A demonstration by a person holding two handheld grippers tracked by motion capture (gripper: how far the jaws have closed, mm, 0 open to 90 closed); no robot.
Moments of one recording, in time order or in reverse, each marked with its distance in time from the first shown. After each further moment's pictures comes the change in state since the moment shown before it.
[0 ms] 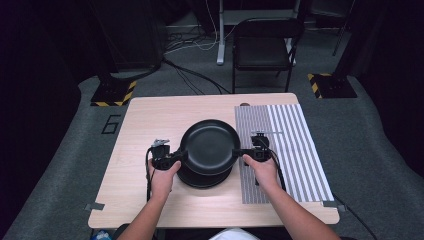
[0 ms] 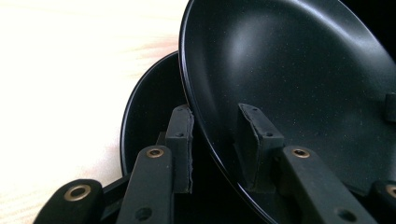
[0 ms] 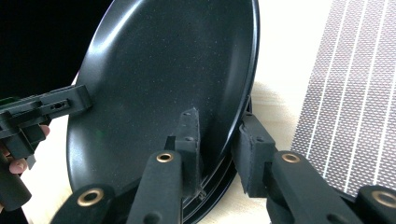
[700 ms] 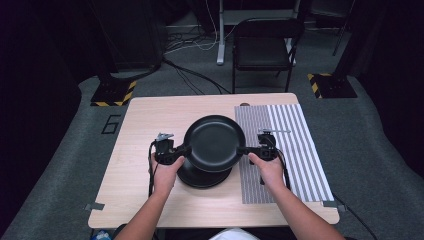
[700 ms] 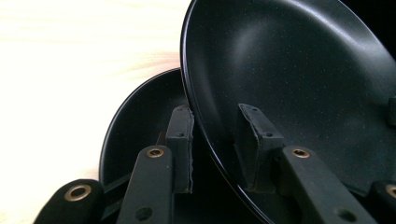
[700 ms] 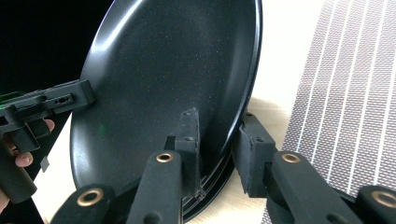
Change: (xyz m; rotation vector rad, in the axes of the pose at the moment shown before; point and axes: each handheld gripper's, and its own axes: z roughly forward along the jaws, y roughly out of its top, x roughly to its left) left arm -0.020 0.019 -0.003 -0.007 -0.009 0.054; right arm -0.002 0.004 -0.022 -0.033 0.017 0.013
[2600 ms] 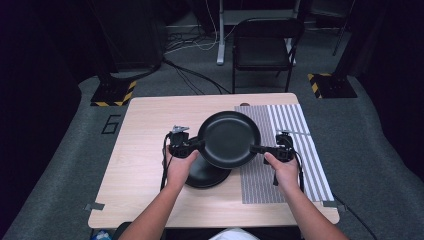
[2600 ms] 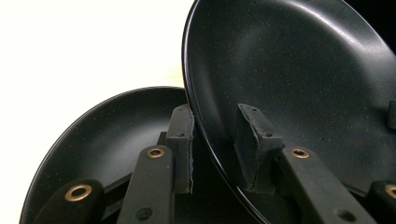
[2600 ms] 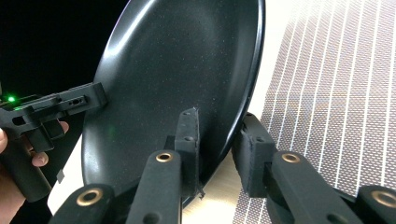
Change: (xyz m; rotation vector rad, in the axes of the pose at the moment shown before) left arm -0.040 0.021 0.018 0.017 -0.034 0.044; right arm -0.027 -0.001 -0.037 -0.079 0.037 0.054
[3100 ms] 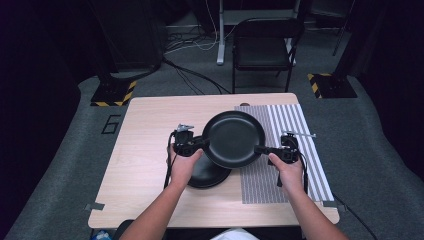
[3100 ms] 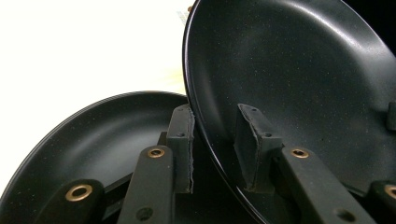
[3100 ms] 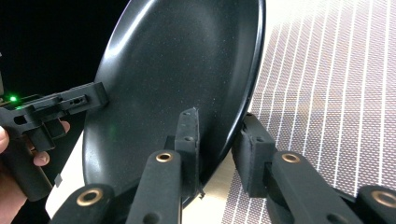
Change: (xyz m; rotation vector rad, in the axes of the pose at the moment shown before) left arm -0.009 0.003 0.009 0.008 -0.023 0.016; right arm -0.007 -0.002 -0.011 -0.018 -0.014 0.017
